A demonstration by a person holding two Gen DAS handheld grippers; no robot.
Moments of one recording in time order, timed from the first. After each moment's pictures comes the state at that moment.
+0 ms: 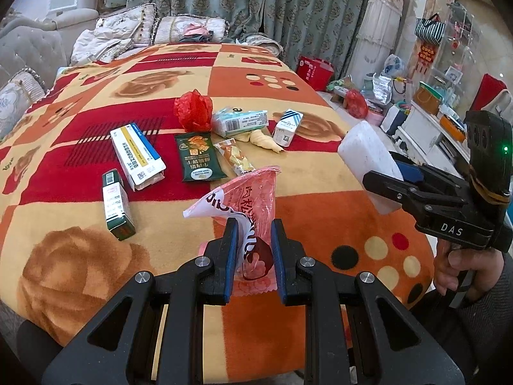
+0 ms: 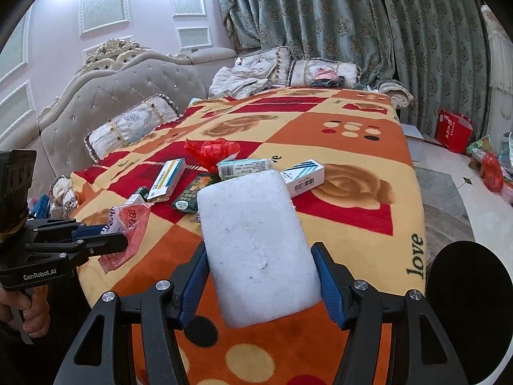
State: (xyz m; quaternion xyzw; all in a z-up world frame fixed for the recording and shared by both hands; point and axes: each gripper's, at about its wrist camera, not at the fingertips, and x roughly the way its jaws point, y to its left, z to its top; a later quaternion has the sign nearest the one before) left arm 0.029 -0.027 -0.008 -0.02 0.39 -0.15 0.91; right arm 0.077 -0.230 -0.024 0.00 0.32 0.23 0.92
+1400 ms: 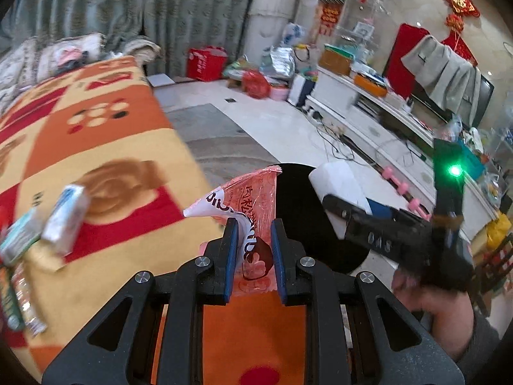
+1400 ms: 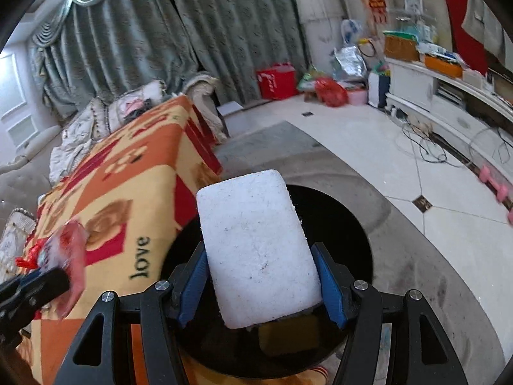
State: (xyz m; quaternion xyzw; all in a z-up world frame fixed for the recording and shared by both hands) left arm 0.108 -0.276 0.004 0.05 0.39 -0.37 0.85; right arm 0.067 -0.454 -0.044 0.18 0.34 -0.14 0.91
